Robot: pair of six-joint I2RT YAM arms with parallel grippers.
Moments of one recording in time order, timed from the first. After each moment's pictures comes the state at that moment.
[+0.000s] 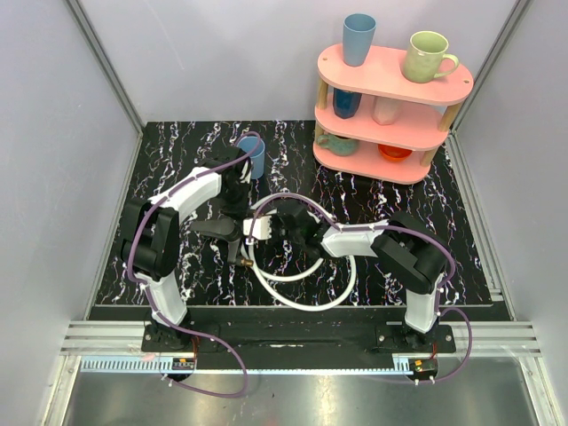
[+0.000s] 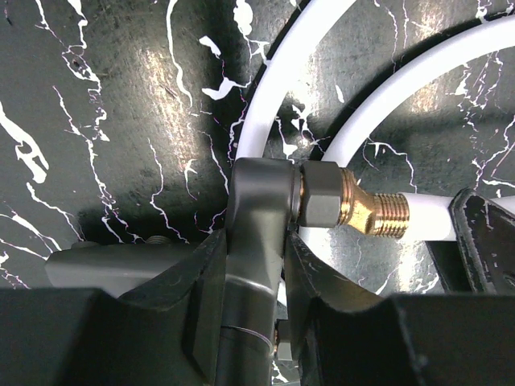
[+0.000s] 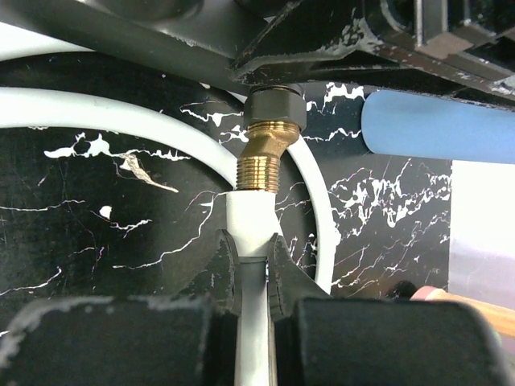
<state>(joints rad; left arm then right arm) -0.37 1.82 1.35 -0.79 0.06 -0.22 0.92 1.88 1.00 0.37 0.01 -0.93</state>
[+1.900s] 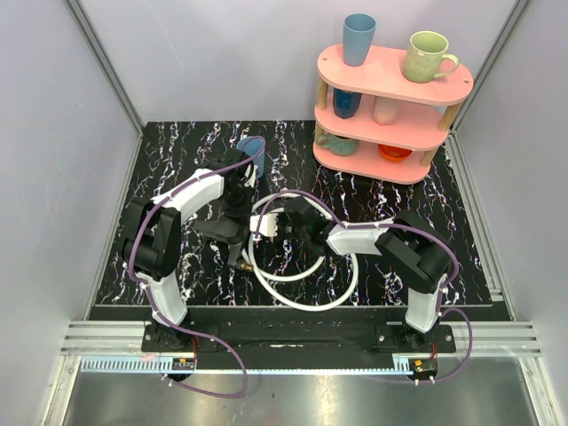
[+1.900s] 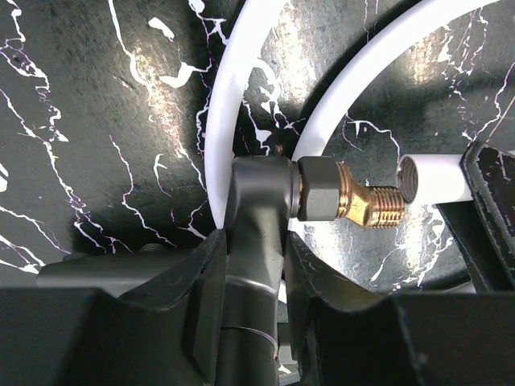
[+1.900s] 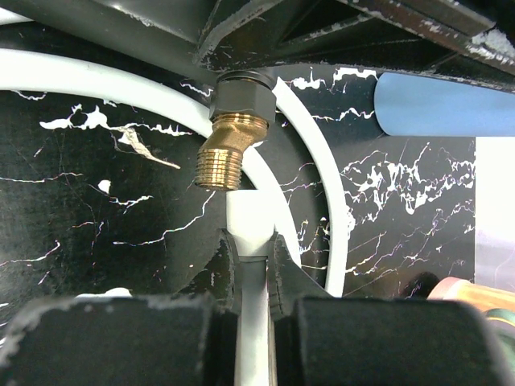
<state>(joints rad) -0.39 1.82 1.33 -0.79 0.10 -0.18 0.87 1.87 0.98 0.35 -0.05 -0.88</state>
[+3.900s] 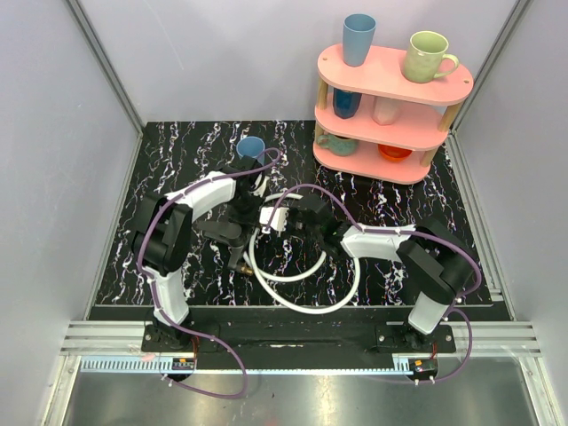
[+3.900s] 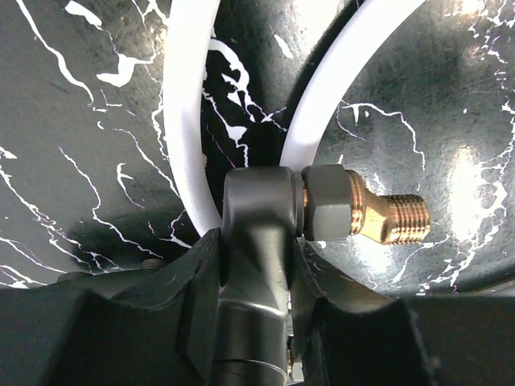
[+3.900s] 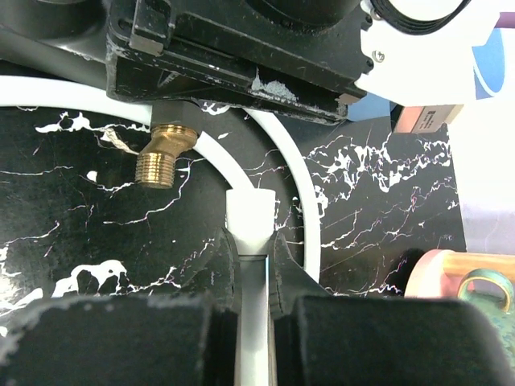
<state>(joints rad) -0.45 1.89 1.34 -0.82 0.07 -0.11 0.83 1.72 0.89 0.40 -0.07 -0.80</state>
